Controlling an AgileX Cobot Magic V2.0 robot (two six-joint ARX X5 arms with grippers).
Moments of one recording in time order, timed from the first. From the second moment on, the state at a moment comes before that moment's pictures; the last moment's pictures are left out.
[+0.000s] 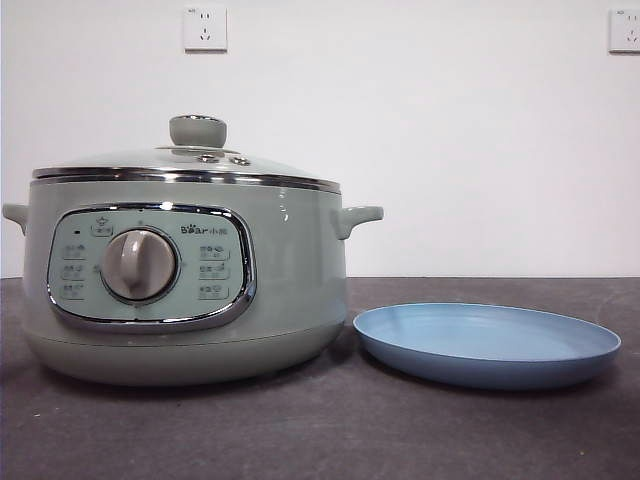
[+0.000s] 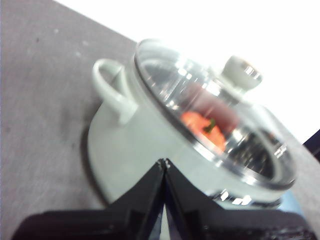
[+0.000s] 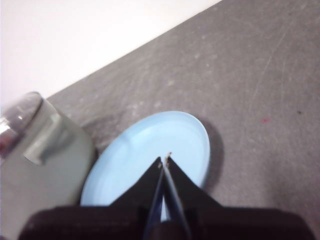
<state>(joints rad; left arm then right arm) -0.02 0.02 0.12 -0.25 0.36 -0.51 0.10 0.05 0.10 -0.26 -0.18 0.47</state>
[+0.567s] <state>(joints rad) -0.02 0.43 0.50 -0.25 0.38 -0.38 0.10 0.42 0.56 -0.30 -0.23 0.36</state>
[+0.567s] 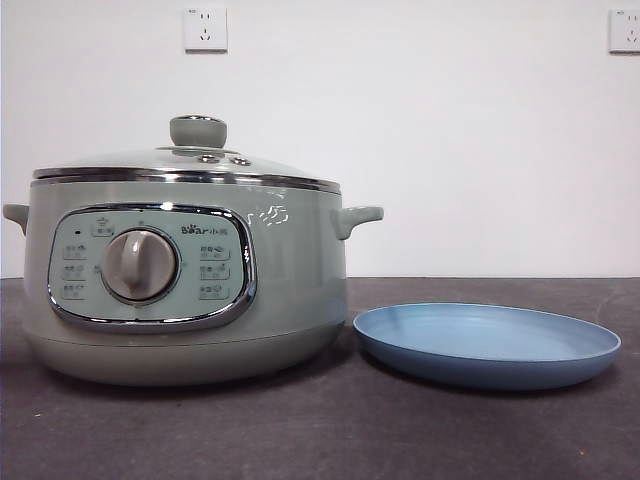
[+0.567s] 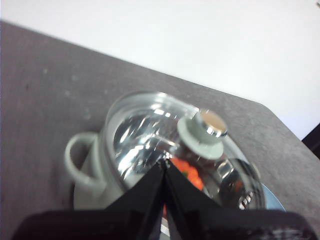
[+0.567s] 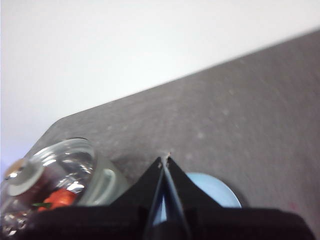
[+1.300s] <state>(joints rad) -0.03 0.75 0.86 -0.45 0.65 -0.12 0.10 0.82 0.96 -0.51 -0.57 0.09</state>
